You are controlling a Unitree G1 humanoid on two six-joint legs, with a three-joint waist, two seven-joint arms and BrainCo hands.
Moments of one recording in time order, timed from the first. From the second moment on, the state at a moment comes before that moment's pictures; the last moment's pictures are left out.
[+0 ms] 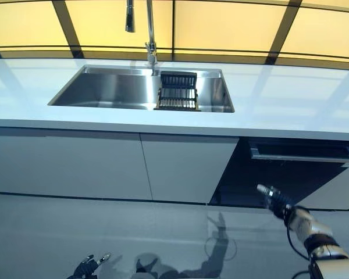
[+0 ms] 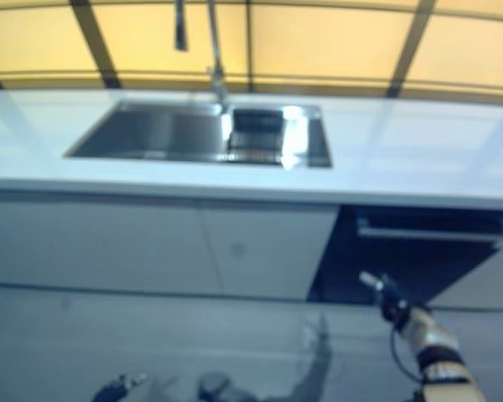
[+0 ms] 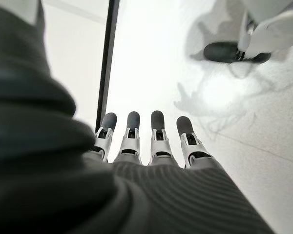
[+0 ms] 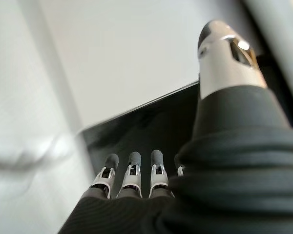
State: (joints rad) left arm 0.11 0.37 -0.03 1.04 -0.28 0.00 -0.03; right arm -0.20 -0.53 0.07 0.97 0.43 0.15 0.23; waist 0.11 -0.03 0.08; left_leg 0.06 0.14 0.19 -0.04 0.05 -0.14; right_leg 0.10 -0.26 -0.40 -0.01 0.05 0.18
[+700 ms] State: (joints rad) left arm 0.02 0.28 -0.20 1.13 -0.03 0.12 -0.06; right arm 0.02 -0.26 0.13 1.21 0.18 0.25 0.05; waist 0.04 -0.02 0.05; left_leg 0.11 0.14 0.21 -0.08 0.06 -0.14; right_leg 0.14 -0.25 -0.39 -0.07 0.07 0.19
